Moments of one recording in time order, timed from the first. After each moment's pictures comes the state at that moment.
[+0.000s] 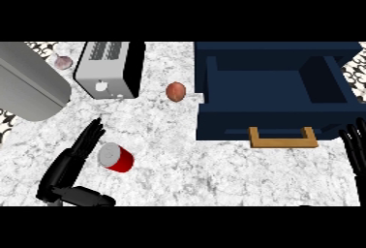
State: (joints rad) left arm 0.07 0.14 0.08 -1.47 -0.04 -0.37 -0.23; right arm 0.25 -0.05 -0.20 -2.05 -0.05 0.18 0.03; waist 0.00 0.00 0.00
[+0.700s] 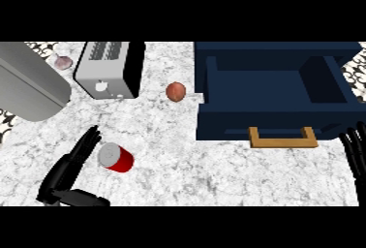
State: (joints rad) left arm 0.04 0.18 0.12 -1.25 -0.09 -0.39 -0.40; right arm 0.28 -0.02 -0.19 -2.07 -0.02 0.18 0.01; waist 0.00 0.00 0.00
